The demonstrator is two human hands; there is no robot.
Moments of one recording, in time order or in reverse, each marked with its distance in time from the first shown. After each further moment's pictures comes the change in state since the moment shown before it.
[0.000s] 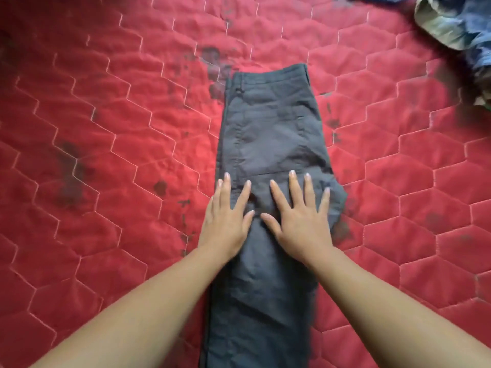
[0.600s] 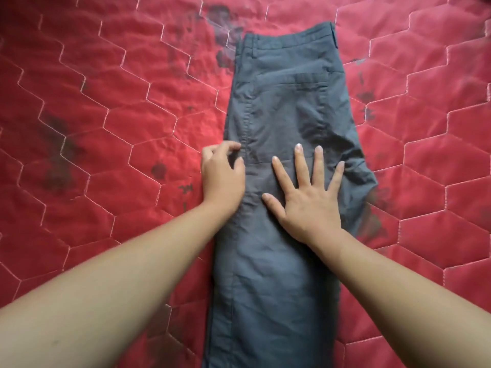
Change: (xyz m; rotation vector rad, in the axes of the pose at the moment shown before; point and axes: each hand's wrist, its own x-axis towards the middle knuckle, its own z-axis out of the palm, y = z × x) left_hand 0.069 -0.014 -0.004 -0.589 0.359 -0.287; right_hand 0.038 -0.009 0.033 -0.086 0.108 -0.023
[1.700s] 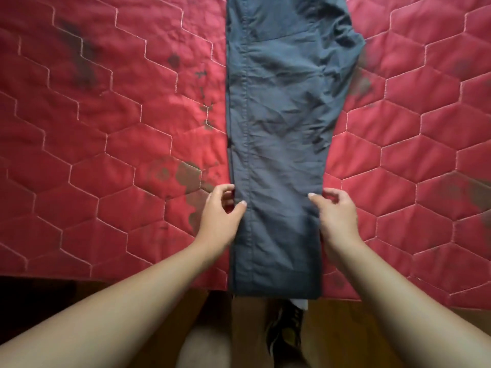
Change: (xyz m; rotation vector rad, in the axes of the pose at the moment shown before) left_hand -0.301 -0.095 -0.112 -0.170 -0.347 -0.336; right_hand -0.289 -0.073 -0.004 1.349 0.010 1.056
